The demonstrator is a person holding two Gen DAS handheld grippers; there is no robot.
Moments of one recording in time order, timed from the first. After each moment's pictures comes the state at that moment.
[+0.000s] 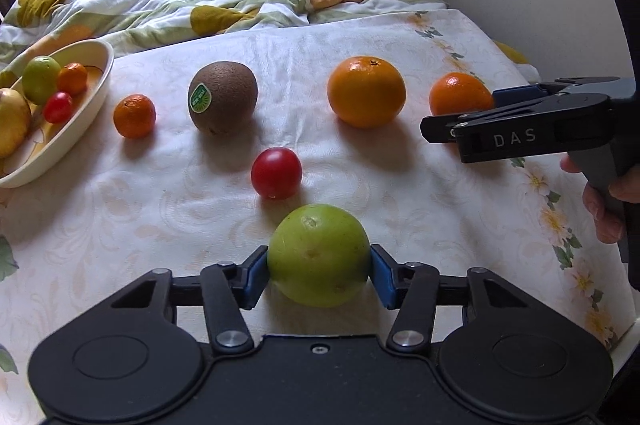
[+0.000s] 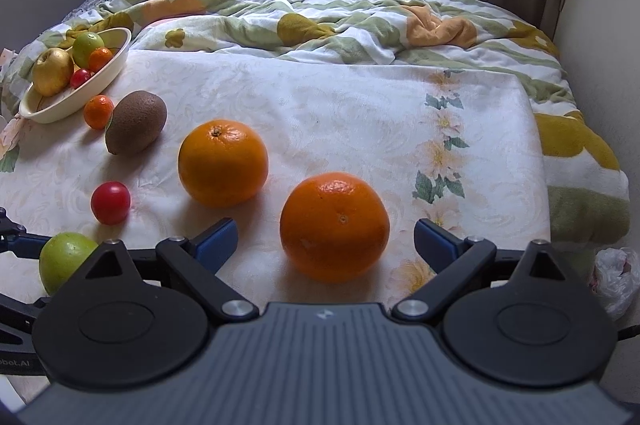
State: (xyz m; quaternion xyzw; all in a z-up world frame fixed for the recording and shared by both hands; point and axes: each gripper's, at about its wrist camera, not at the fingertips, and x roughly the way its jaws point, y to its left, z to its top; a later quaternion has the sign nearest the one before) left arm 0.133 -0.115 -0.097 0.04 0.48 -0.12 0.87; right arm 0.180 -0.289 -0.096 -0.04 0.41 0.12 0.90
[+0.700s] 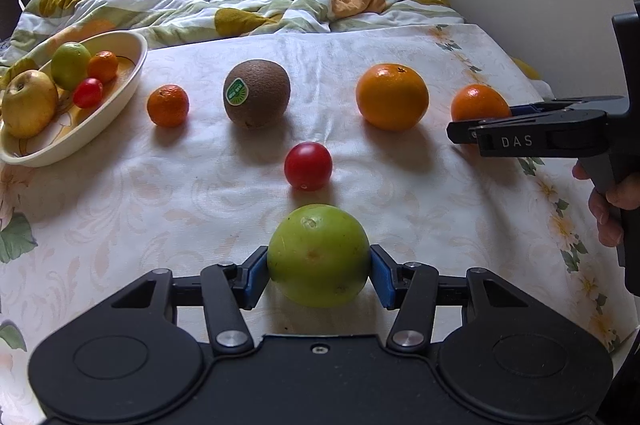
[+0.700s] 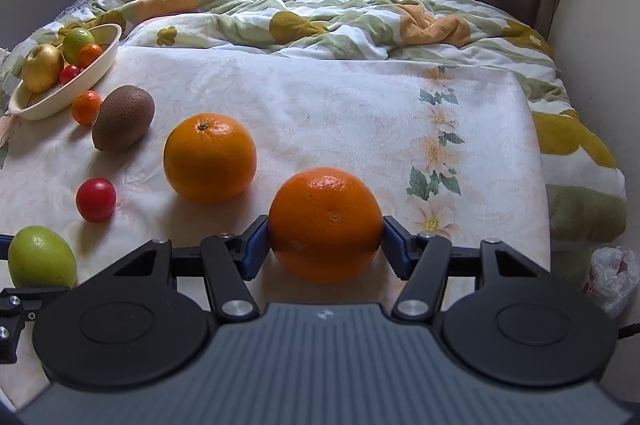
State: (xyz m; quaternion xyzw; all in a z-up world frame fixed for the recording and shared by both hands) left arm 0.124 -0.098 -0.092 0.02 0.47 -0.10 0.88; right arm 0.183 -0.292 -0.104 -0.05 0.41 0.11 0.91
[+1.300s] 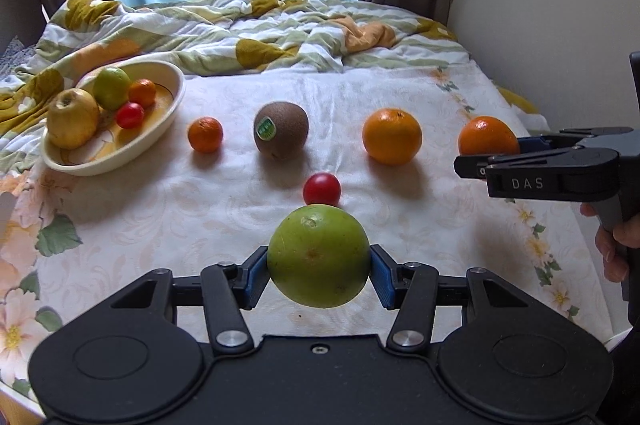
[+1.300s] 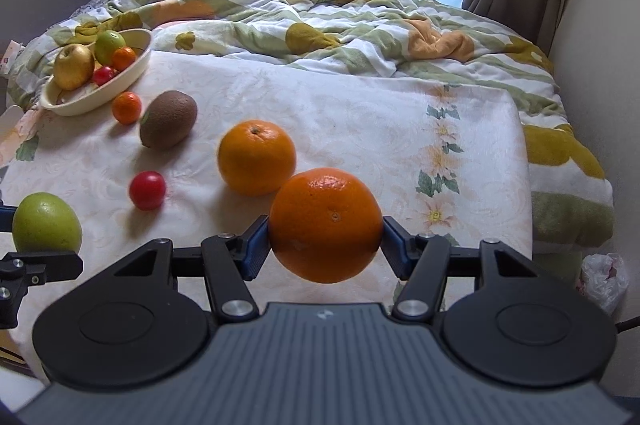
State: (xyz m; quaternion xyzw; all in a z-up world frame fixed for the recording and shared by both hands) left arm 0.093 -0.086 -0.047 0.00 0.43 -0.08 0.90; right arm 0.148 -0.280 -0.070 -0.06 0.39 0.13 0.91
